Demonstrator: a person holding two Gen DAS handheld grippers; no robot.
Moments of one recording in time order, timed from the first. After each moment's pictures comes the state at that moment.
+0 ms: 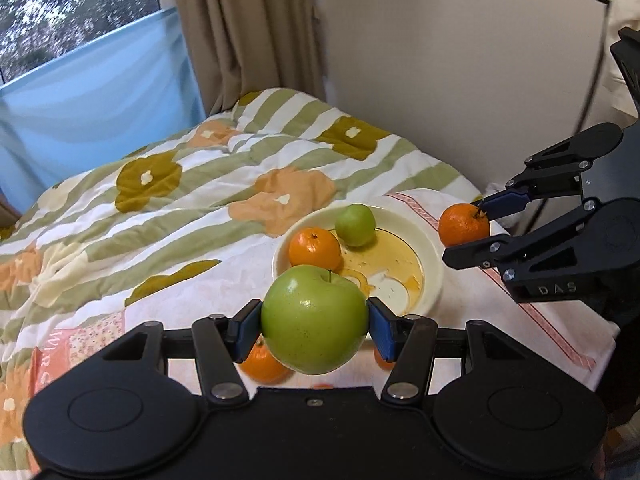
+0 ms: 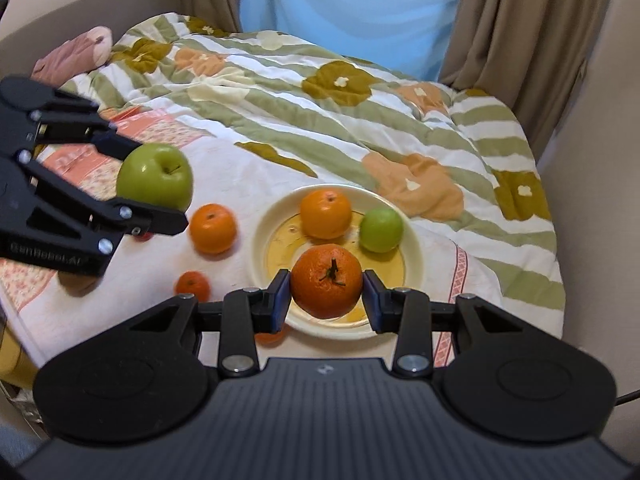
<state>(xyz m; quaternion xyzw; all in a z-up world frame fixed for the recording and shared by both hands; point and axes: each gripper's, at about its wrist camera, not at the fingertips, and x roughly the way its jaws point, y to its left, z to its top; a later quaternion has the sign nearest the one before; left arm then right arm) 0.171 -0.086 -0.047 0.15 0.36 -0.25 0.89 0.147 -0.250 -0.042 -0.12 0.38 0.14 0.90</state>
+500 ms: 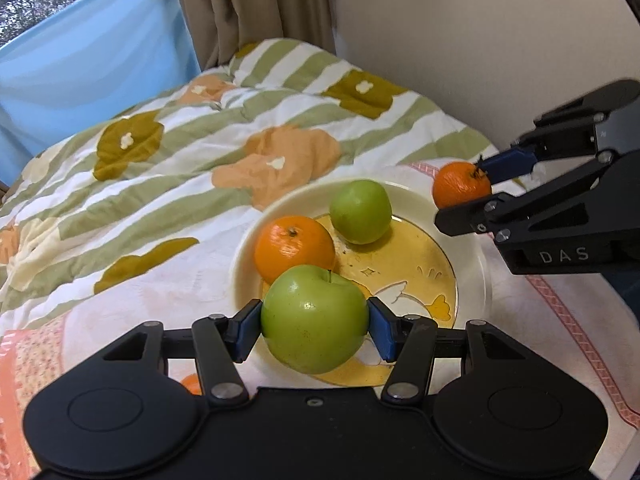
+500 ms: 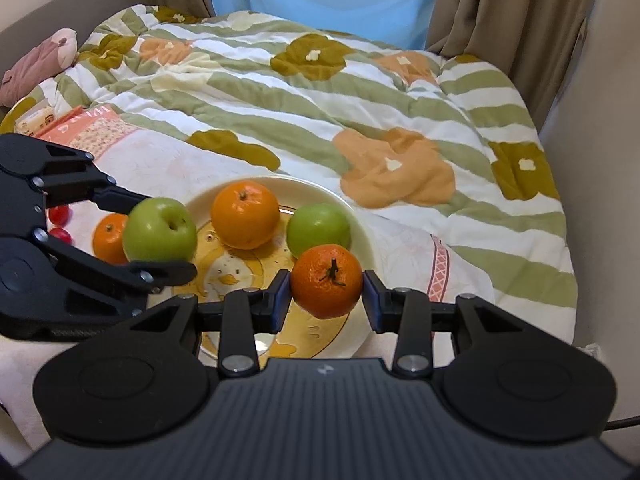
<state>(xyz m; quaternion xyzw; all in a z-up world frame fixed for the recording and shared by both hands) 0.247 -0.151 -0.123 0.17 0.42 -0.22 0.86 0.243 -0.302 -0.096 -0.10 0.42 0.13 0.89</state>
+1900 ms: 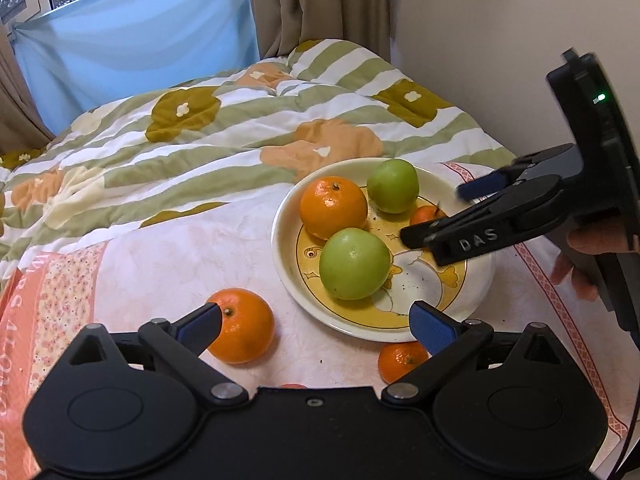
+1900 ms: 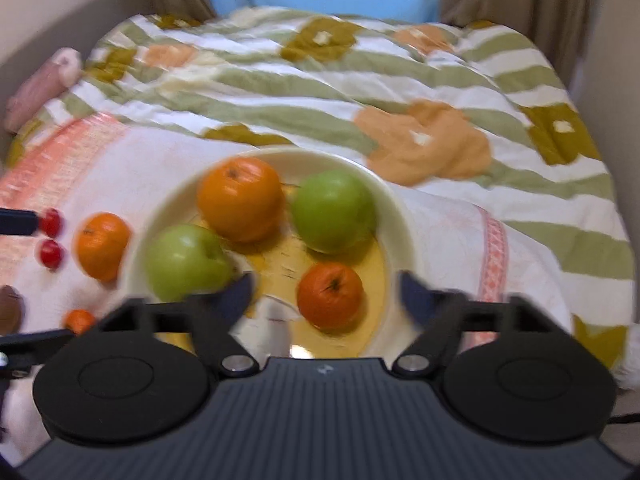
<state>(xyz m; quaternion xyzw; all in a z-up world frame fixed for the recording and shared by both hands) 0.196 -0.120 -0.106 0.11 0.42 -0.15 0.89 0.267 -0.303 -0.149 -0.03 0.43 0.17 0.89</state>
